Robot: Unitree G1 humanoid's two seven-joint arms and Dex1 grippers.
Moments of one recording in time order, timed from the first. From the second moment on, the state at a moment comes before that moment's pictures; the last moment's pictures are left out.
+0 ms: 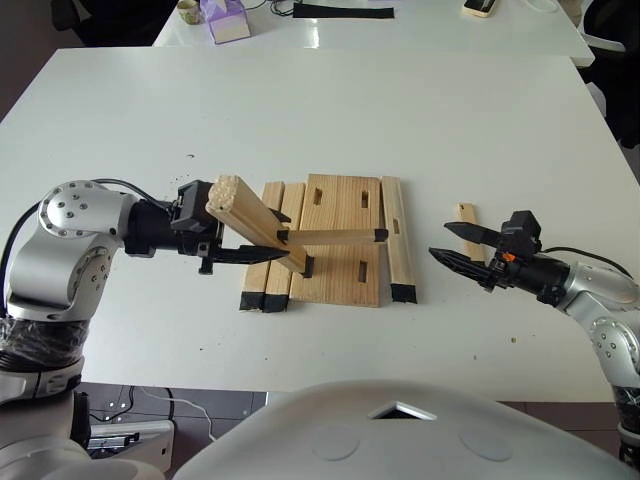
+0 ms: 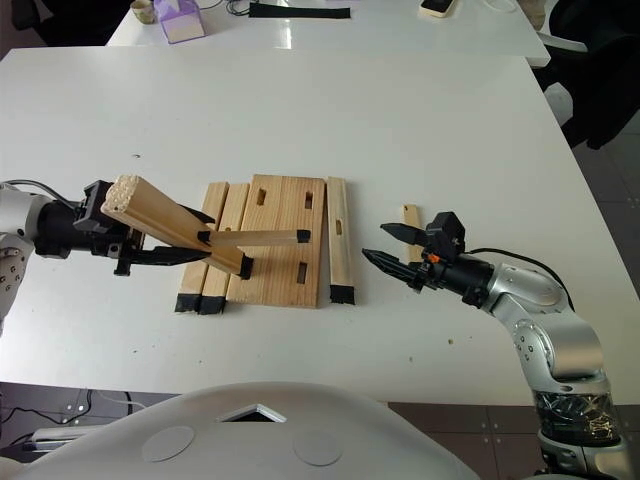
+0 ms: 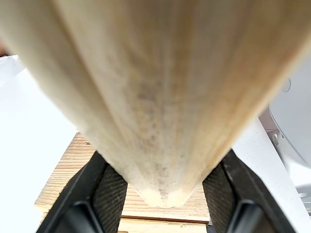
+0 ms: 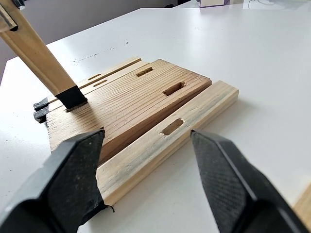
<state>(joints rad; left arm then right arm) -0.11 0.89 0.06 -0.30 -0.63 0.28 -1.40 0.25 -0.67 -0.12 -0.37 0.61 0.47 0.91</state>
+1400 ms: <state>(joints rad) -0.18 0.81 -0.15 -0.23 -0.52 0.21 -1.30 0.20 -0.67 -0.12 -0.36 0.62 0.47 0.94</state>
